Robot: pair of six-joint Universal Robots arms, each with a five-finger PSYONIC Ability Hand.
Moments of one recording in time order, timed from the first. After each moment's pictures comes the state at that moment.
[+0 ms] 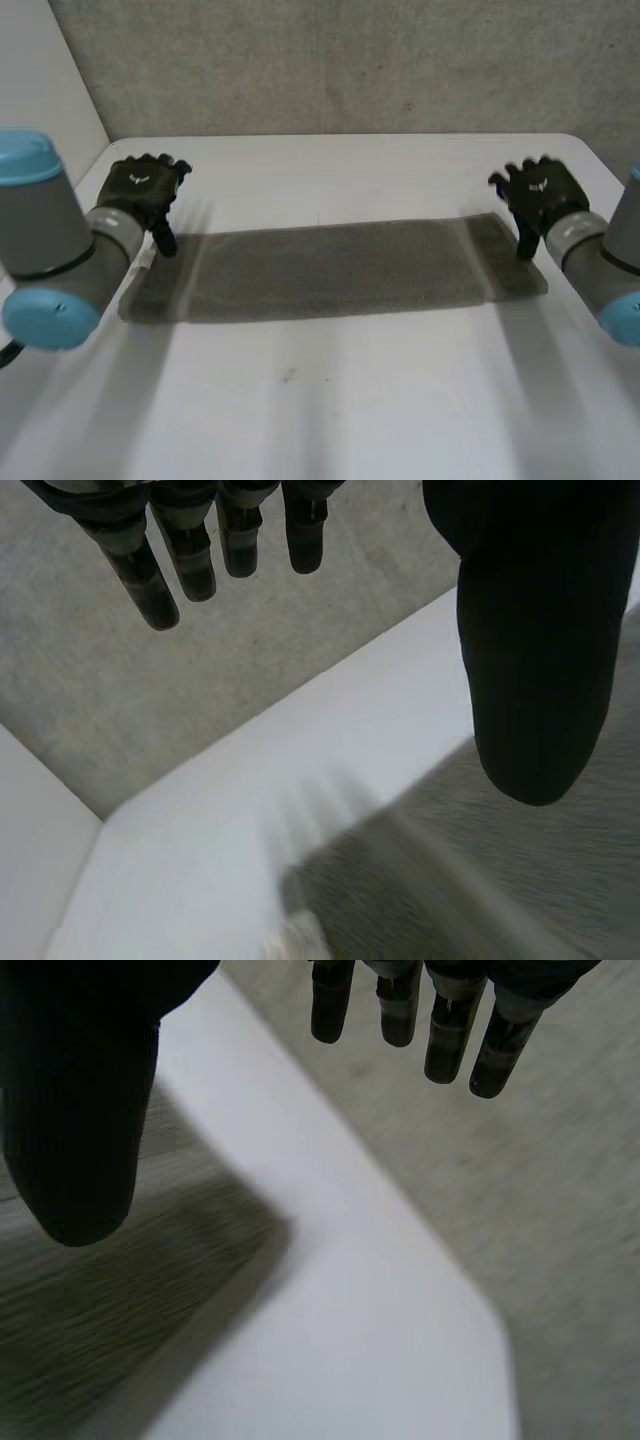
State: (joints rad) left arm 4.42 -2.01 -1.44 3.25 -1.59 3.42; right arm 1.75 -1.05 1.42 -0.13 1.44 2.53; left_hand 0.17 0.17 0.17 0.17 0.03; right_hand 0.20 0.17 0.17 0.18 0.03
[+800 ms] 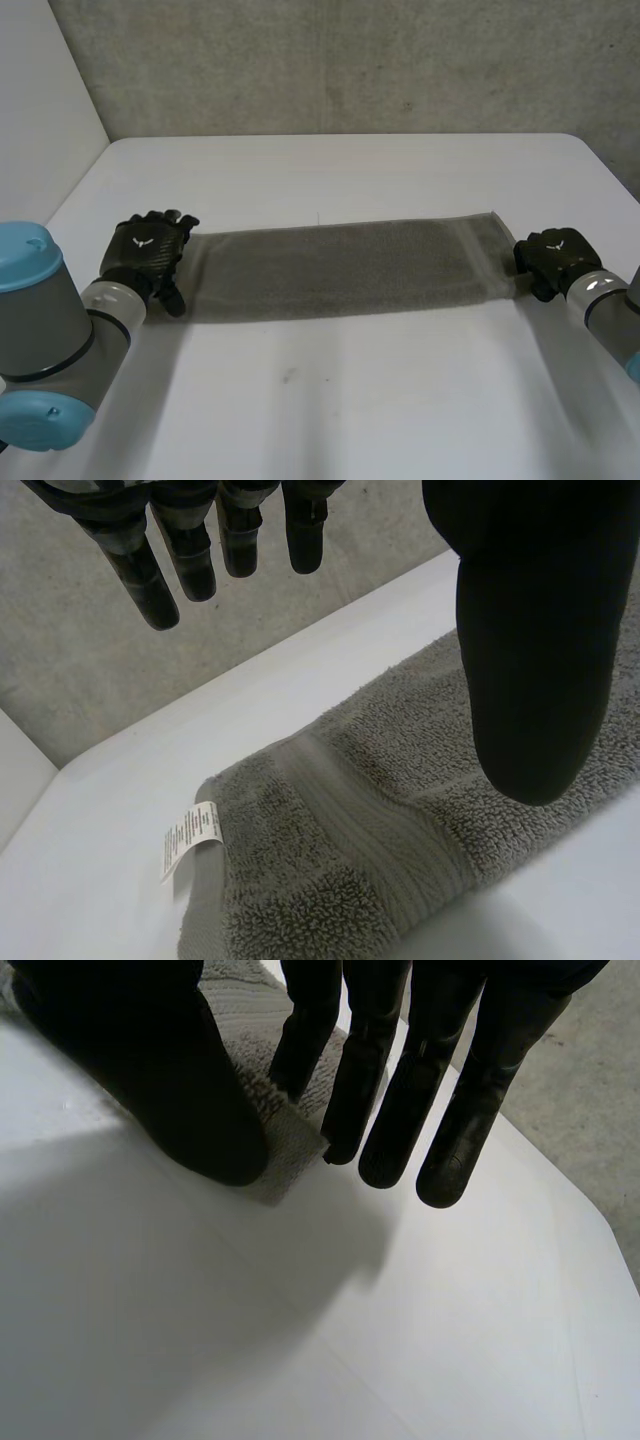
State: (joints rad) left arm 4.40 -1.89 -1.81 3.46 -1.58 3.37; right arm 1.59 -0.95 1.59 -0.27 1.30 2.55; left_hand 0.17 0.17 0.17 0.17 0.03; right_hand 1.23 1.07 1.07 1.07 0.89
